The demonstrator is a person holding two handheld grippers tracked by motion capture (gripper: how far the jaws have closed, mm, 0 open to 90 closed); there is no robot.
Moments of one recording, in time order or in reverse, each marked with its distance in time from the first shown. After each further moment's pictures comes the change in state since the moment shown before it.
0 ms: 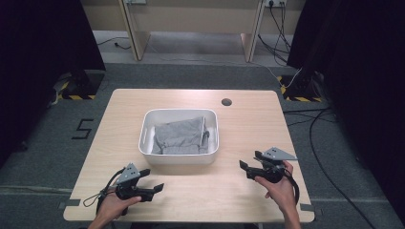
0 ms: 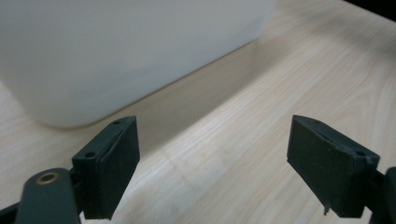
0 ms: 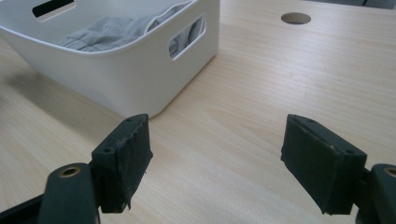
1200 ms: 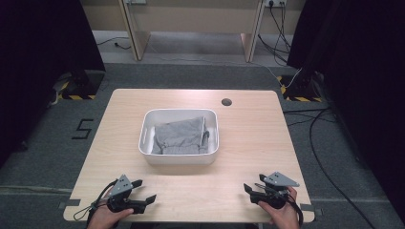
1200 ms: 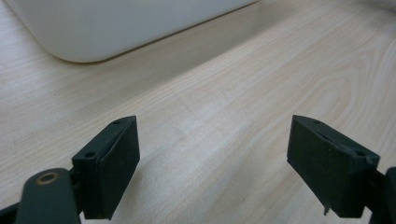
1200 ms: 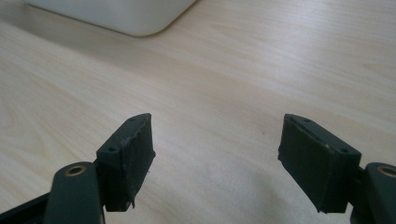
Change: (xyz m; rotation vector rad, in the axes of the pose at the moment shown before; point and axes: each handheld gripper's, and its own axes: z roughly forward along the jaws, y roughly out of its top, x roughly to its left) left arm -0.005 -0.028 -0.023 0.036 0.023 0.005; right arm 0.017 -0.066 -0.022 0.087 -0.048 -0.006
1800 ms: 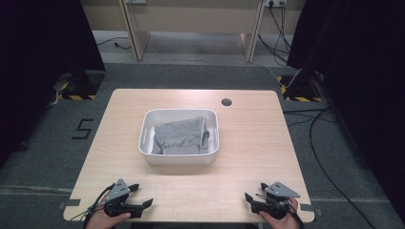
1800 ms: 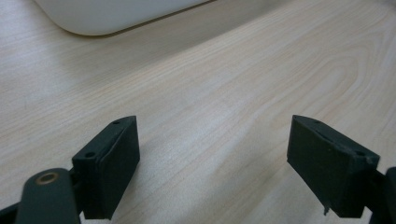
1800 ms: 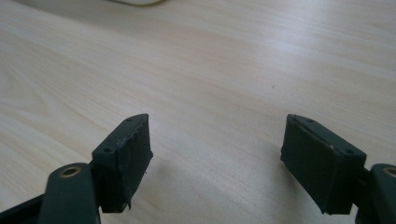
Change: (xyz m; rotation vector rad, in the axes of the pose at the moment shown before) left arm -0.001 -0.012 -0.007 0.025 0.026 -0.005; right arm 0.007 -0.028 -0.005 0.013 -0.009 0.017
